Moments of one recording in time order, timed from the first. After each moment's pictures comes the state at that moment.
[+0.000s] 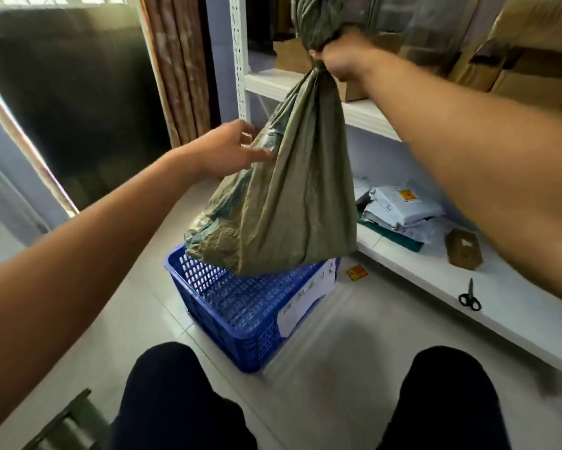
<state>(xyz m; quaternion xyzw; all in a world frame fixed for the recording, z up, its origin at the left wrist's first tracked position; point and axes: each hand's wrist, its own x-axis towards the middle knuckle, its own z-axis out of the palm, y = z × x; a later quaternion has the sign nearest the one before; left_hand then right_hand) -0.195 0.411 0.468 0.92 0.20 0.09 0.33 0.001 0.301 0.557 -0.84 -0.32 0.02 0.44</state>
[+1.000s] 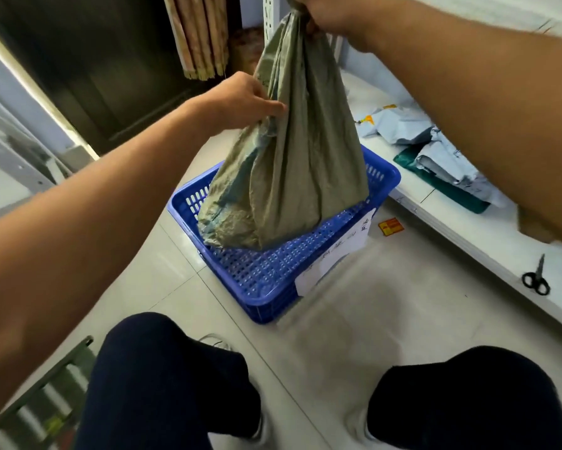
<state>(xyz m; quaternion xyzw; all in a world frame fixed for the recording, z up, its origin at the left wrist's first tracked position) -0.108 0.504 0.340 0.89 0.29 0.04 0.36 0.061 0.419 0.397 -0.85 -0.42 0.10 0.29</state>
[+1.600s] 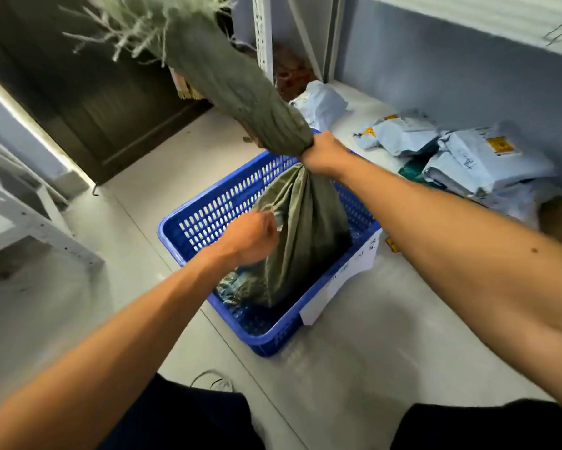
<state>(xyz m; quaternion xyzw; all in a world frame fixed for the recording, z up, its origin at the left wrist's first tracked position) -0.131 0.465 0.175 0.94 0.24 -0.06 0.23 0.070 0.414 0.228 -0.89 -0.37 0.15 0.21</state>
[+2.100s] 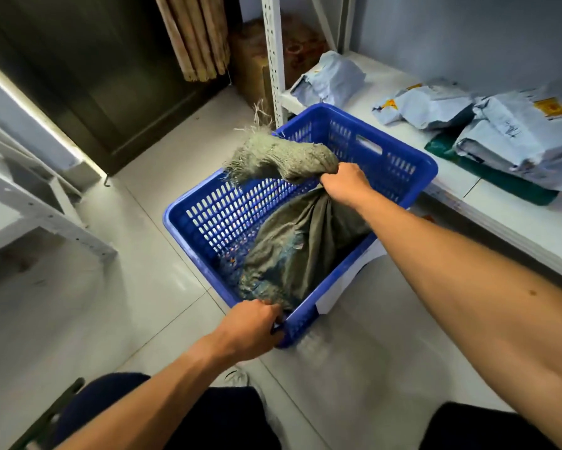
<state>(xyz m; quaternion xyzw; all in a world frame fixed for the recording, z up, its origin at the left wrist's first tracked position) -0.234 0.403 0.061 0.96 0.14 -0.18 0.14 0.070 0.387 0.111 -0.90 -0.21 0.23 0.29</state>
